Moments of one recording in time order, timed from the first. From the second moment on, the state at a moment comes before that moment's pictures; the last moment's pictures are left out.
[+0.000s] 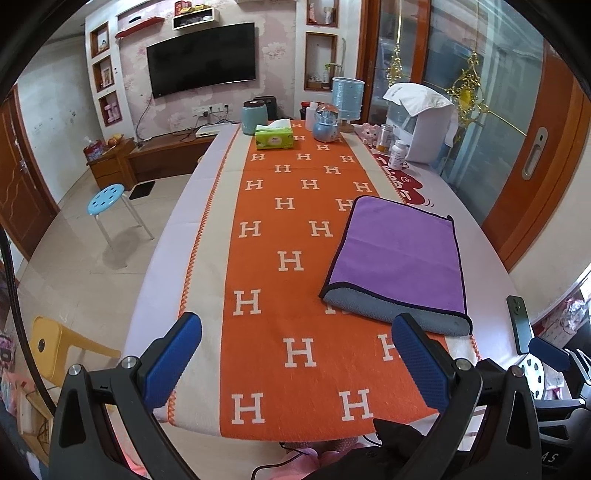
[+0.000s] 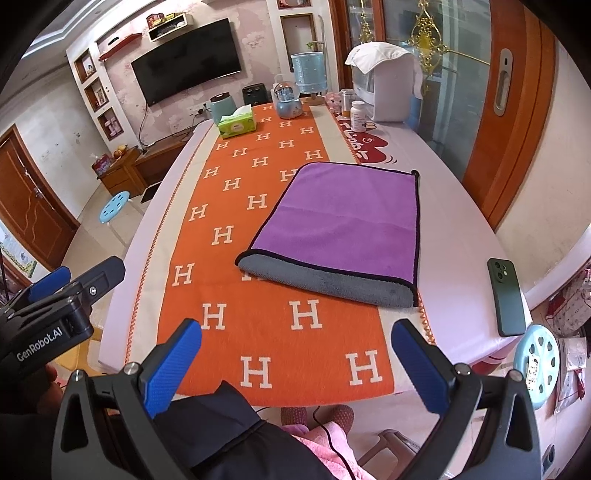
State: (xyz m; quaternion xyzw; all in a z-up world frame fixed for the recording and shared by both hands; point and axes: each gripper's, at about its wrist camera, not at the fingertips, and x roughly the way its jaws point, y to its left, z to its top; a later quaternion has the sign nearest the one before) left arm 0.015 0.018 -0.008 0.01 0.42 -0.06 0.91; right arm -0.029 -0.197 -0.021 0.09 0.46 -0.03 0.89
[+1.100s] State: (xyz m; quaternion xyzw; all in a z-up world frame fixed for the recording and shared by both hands) left arm 0.062 -0.017 -0.040 0.09 0.46 -0.19 0.86; right arm -0.027 -0.226 -0.052 0.15 0.43 -0.12 0.88
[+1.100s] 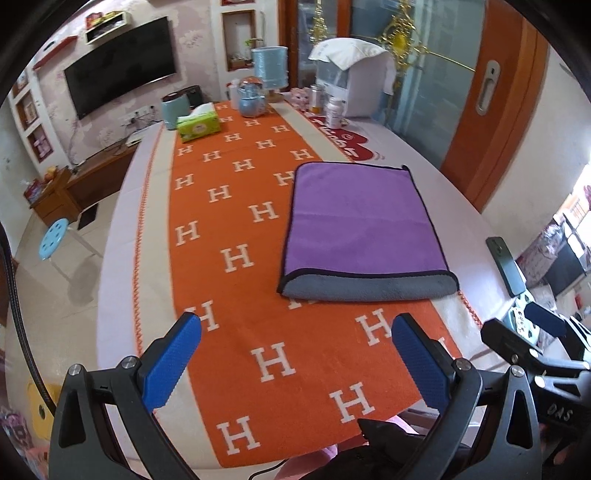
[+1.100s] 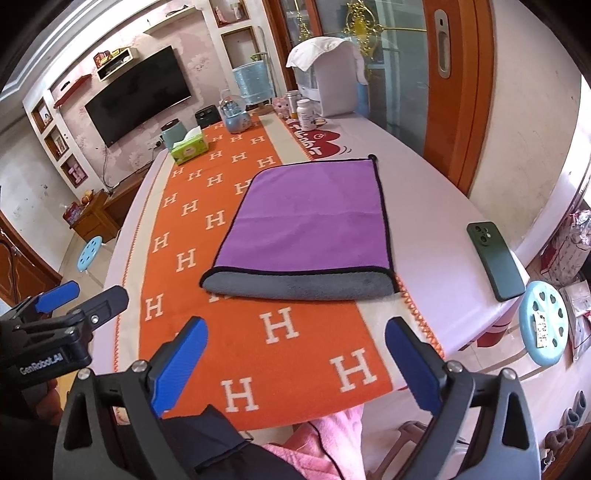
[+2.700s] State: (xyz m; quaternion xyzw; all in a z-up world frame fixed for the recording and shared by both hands) left arm 0.233 -0.097 -0.212 0.15 0.64 -0.23 0.72; right arm 0.082 -0.343 -0.177 0.08 0.55 -0.03 0.83
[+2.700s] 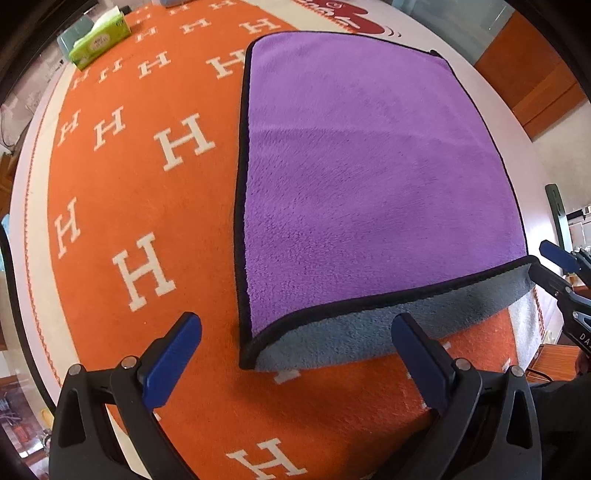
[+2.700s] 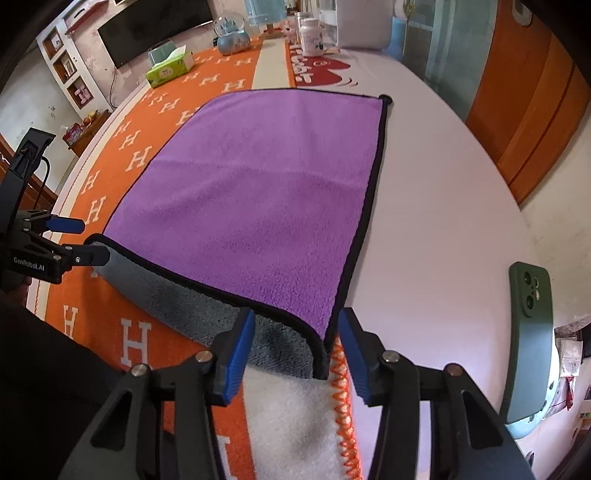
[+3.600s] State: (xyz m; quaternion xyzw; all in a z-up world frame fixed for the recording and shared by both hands) left arm 0.240 -0.065 -0.228 0.09 0.65 -0.25 0.71; right arm 0.072 -0.339 -0.182 0.08 0.56 -0.03 0.82
